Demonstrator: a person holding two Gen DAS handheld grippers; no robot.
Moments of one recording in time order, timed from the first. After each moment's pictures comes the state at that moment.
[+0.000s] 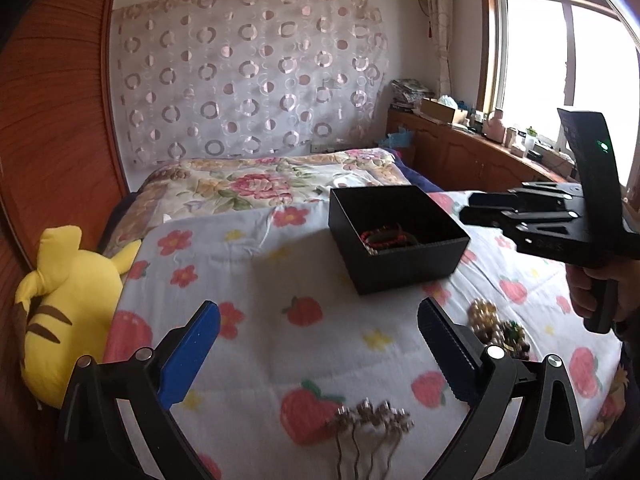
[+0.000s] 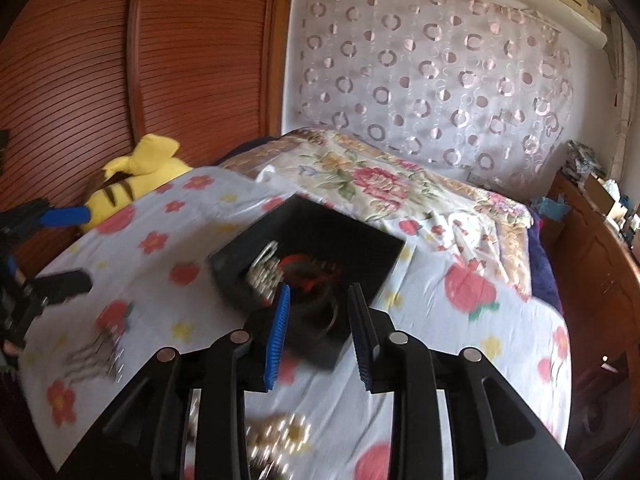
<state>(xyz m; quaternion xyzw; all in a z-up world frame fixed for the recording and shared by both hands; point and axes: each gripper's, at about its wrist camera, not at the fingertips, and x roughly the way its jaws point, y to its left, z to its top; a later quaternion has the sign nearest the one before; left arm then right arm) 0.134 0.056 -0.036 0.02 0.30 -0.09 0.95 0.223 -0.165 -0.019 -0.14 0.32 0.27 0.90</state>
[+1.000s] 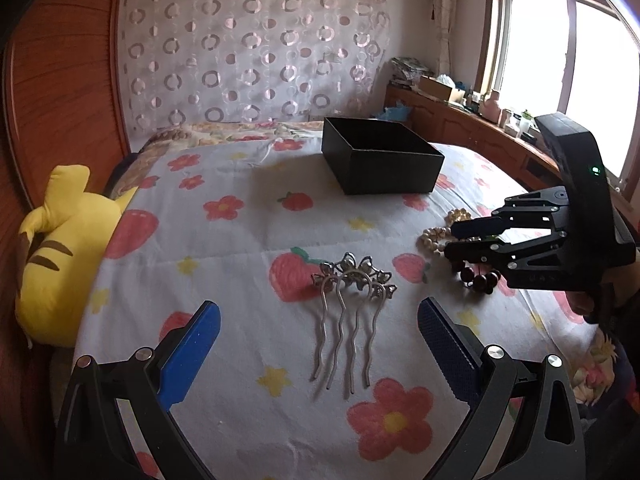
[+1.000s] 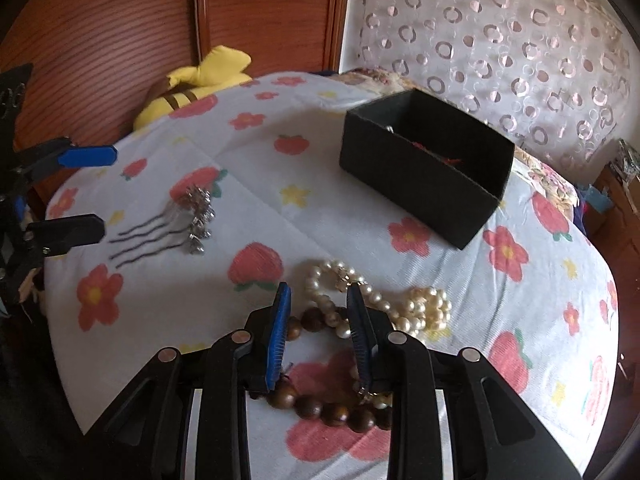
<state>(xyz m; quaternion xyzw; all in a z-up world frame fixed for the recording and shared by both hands) 0.059 0.065 -0.078 0.00 0.35 -0.10 0.93 0.150 -0.128 -0.075 -0.20 0.41 0.34 0.83</state>
